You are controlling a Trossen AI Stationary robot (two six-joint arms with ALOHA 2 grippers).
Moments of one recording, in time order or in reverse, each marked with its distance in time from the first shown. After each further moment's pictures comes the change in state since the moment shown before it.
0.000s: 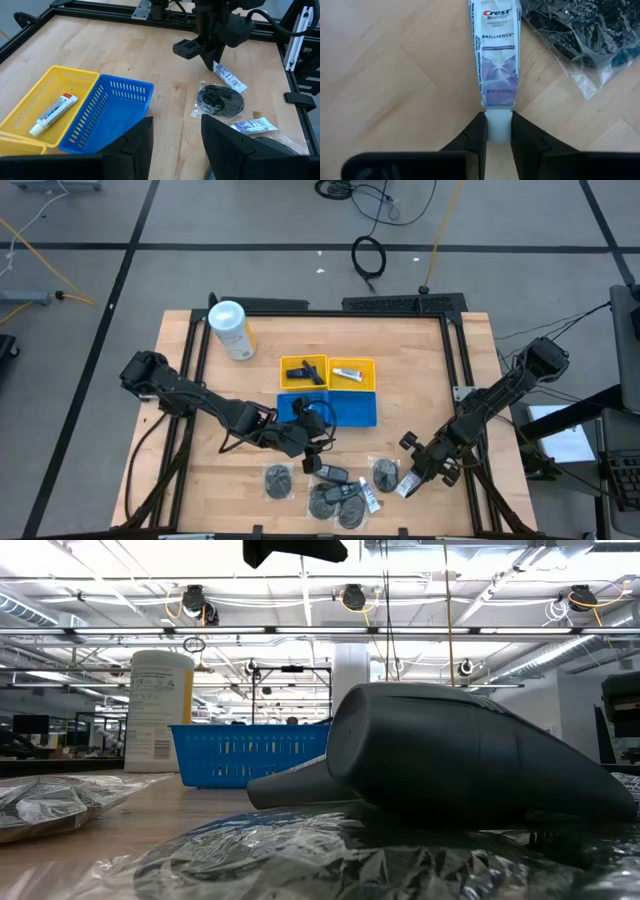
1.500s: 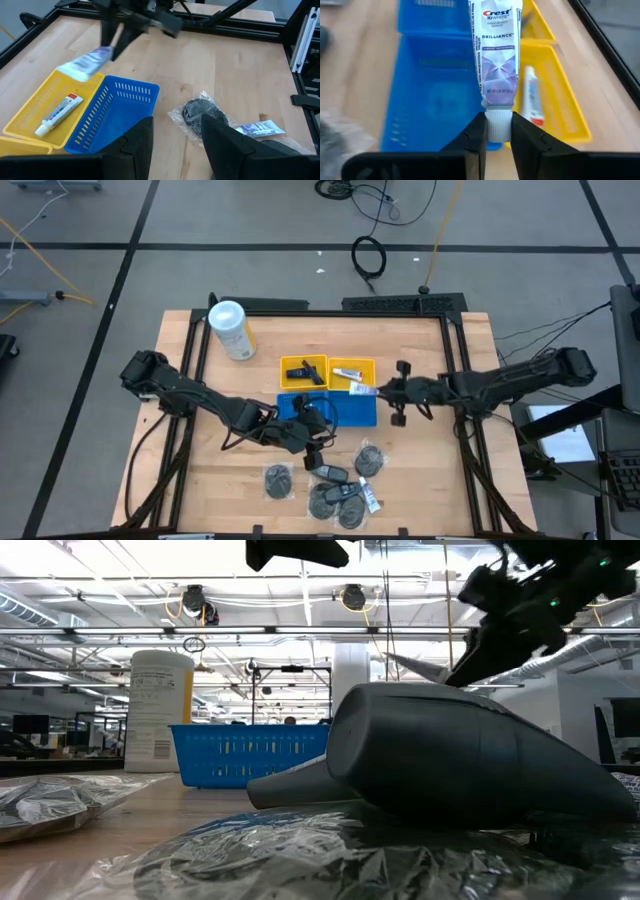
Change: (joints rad) left arm 0.020 0.000 0.000 0.000 0.000 0.009; right arm -0.641 -0.304 0.000 0.190 0.418 0.051
